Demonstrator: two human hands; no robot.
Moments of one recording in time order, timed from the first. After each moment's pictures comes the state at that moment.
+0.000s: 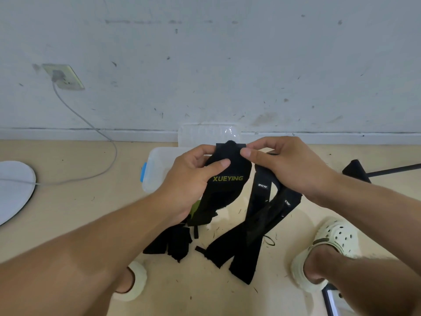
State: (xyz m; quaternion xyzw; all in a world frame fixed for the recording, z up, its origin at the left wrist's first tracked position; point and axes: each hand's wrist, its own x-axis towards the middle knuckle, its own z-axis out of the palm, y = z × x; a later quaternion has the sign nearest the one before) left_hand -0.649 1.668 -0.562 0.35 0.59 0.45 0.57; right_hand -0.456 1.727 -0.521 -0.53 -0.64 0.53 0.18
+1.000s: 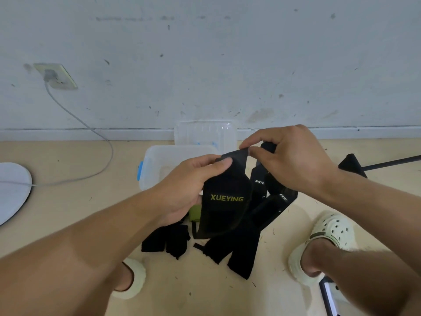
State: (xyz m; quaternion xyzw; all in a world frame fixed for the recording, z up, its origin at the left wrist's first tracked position) left_hand -0.647 1.664 -0.557 0.35 0.55 0.35 0.67; right_hand -0.444 1.733 -0.530 -0.51 -0.80 0.25 0.20
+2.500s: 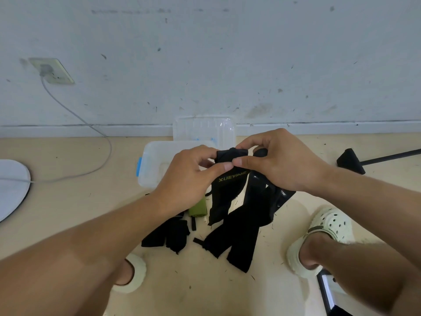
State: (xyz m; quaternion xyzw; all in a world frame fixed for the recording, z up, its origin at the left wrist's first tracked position) left_hand -0.644 1.661 -0.567 0.56 0.62 0.36 0.42; right_hand -0.448 1.728 -0.531 -0.49 -0.75 0.42 0.14
